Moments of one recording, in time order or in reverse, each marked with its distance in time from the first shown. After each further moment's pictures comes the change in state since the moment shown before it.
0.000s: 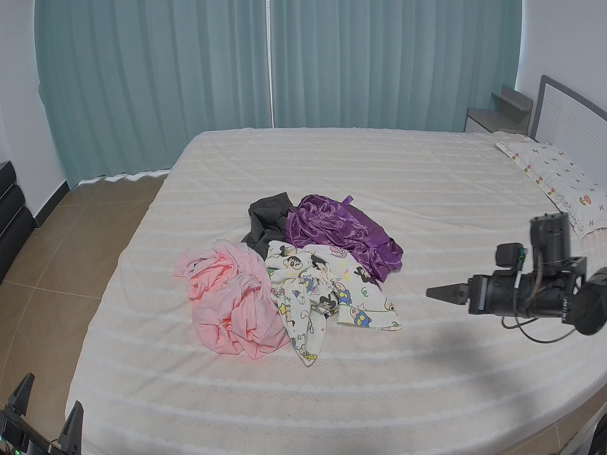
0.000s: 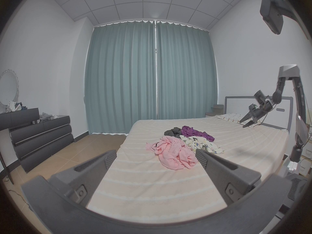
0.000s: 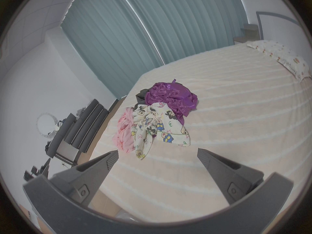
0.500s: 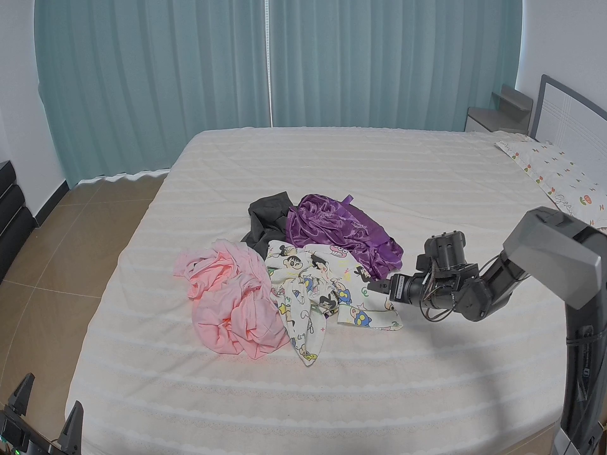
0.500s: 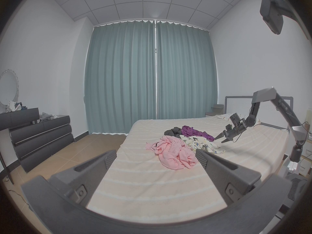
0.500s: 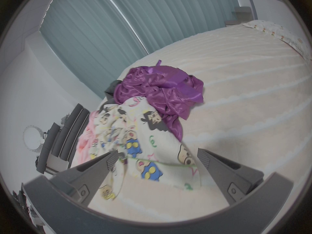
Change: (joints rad) left arm 0.000 0.000 0.000 0.000 0.000 0.000; right arm 0.023 0.669 -0.497 -0.130 -0.094 0.094
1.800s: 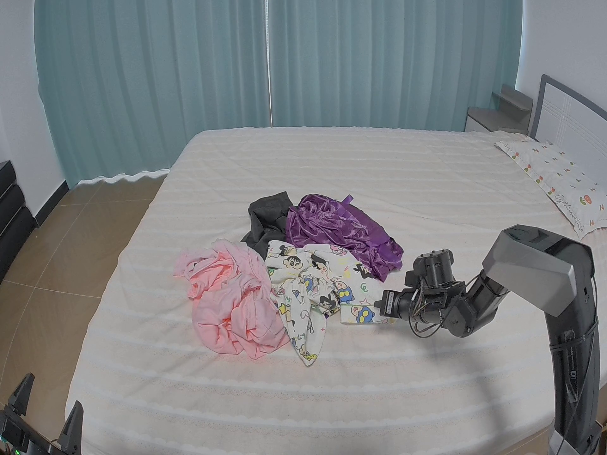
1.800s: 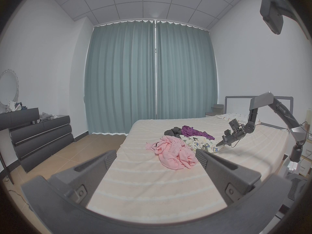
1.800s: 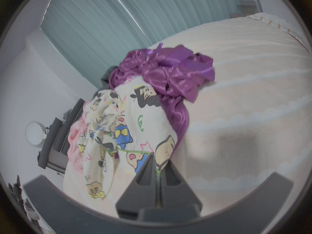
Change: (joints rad) left arm 0.000 0.000 0.000 0.000 0.000 0.000; right arm 0.020 0.036 0.085 -0.160 0.066 0.021
